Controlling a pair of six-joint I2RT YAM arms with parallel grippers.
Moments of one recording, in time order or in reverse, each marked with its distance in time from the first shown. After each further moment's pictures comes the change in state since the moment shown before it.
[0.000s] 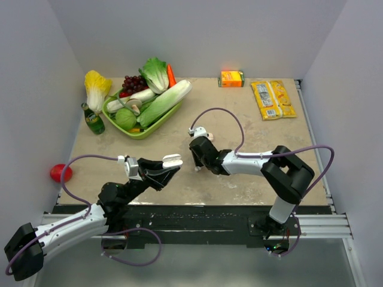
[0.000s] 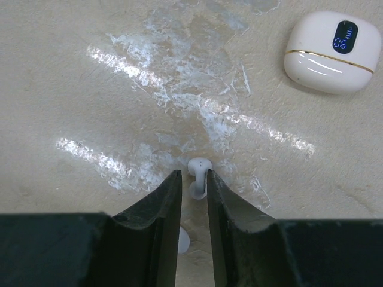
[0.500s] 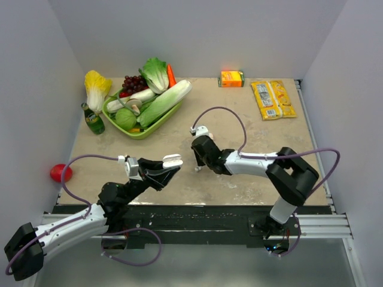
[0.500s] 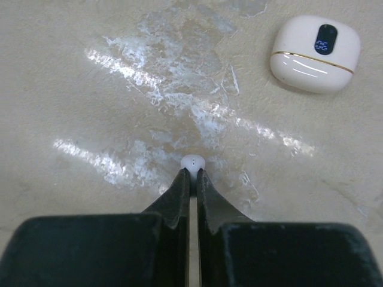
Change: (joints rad) left arm 0.000 0.002 0.000 0.000 0.000 0.000; right arm -0.008 -0.006 -0.001 -0.008 0.007 -0.010
